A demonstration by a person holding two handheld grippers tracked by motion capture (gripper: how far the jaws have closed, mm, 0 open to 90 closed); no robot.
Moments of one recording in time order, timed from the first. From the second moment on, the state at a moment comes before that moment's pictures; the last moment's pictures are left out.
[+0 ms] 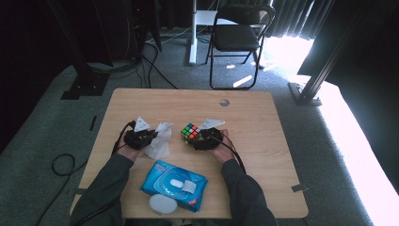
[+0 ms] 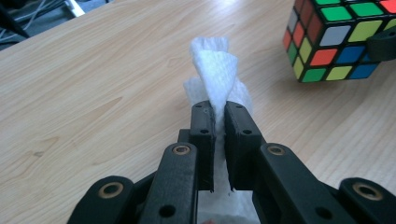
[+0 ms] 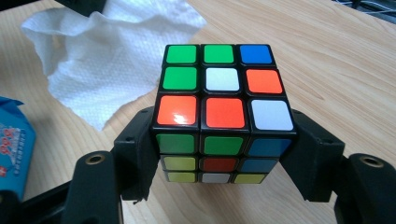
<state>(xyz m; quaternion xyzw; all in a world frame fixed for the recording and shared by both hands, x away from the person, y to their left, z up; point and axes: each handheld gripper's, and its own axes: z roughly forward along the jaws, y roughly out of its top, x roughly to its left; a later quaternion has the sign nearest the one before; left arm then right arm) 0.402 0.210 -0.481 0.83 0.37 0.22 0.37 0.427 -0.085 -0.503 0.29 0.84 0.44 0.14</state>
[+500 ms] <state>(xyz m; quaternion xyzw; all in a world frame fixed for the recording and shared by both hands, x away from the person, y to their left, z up) 0.403 0.218 -0.484 0.82 0.39 0.23 0.36 0.429 -0.076 -0.511 0.30 0.84 0.42 0.16</state>
